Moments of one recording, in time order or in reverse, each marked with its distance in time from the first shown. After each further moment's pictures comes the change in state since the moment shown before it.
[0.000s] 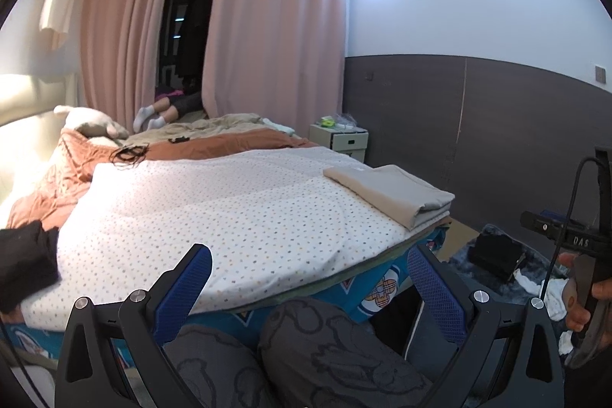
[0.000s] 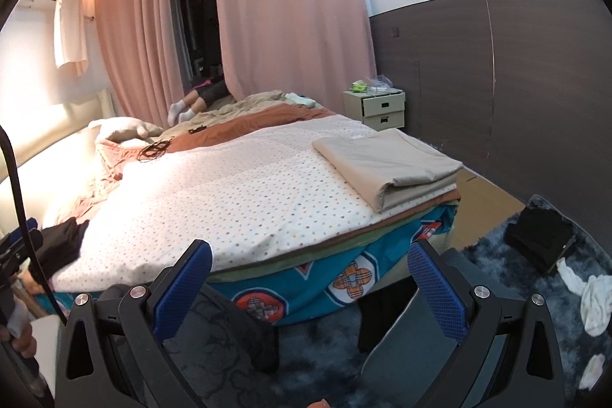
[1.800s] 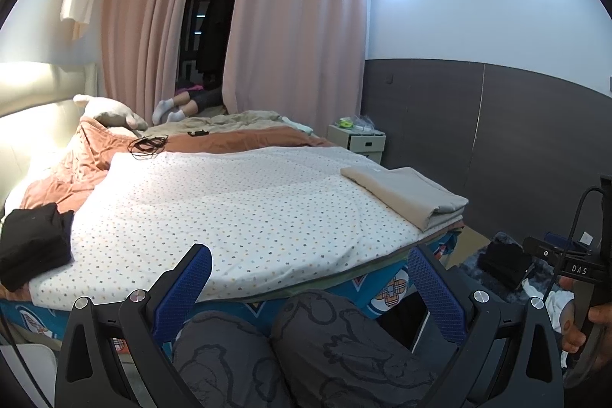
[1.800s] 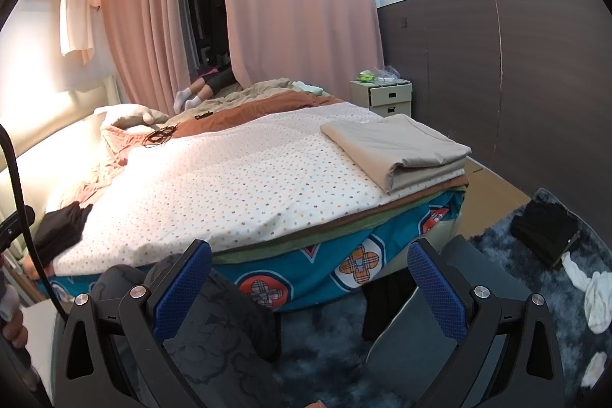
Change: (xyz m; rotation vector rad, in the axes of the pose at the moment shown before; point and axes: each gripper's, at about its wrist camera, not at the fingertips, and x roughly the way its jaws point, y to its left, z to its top) left arm -0.016 0.007 -0.014 -0.033 -0.008 0.063; right arm 0.006 0.011 -0.024 -0.022 0.037 0.016
